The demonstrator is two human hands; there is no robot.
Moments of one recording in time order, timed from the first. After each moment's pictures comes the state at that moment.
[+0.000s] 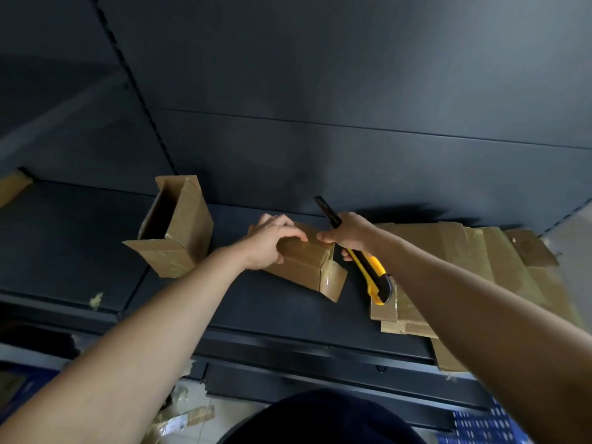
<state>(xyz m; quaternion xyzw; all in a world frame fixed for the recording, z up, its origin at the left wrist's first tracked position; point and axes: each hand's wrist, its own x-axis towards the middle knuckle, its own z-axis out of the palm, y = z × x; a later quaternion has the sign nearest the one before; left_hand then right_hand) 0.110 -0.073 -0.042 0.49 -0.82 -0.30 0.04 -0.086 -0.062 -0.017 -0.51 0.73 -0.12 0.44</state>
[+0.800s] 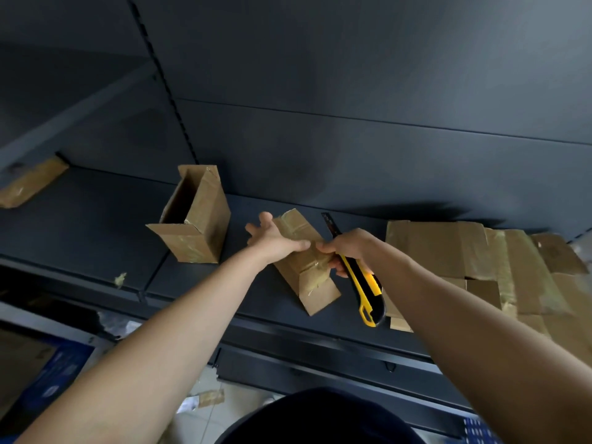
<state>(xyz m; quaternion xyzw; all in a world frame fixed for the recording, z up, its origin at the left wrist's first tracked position) 0.103 -0.048 -0.039 0.74 -0.53 -0.40 0.12 -0.067 -0.040 -0.031 -0.35 0.71 -0.12 0.59</state>
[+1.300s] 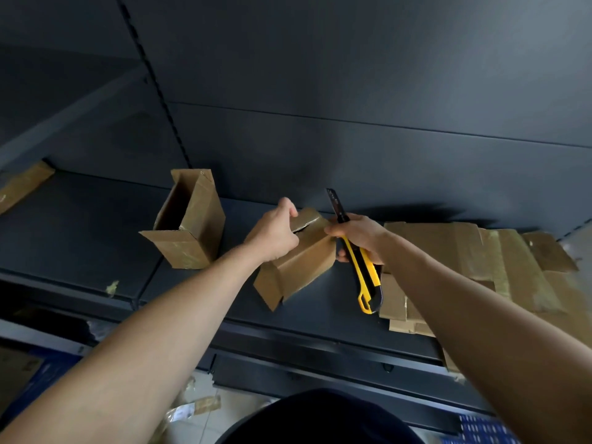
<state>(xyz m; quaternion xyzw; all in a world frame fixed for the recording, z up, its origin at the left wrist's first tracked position) 0.102 -0.066 -0.035 0.61 -0.73 -0.26 0.15 -0.084 -0.051 -0.024 -0.39 0.65 -0.26 0.60</state>
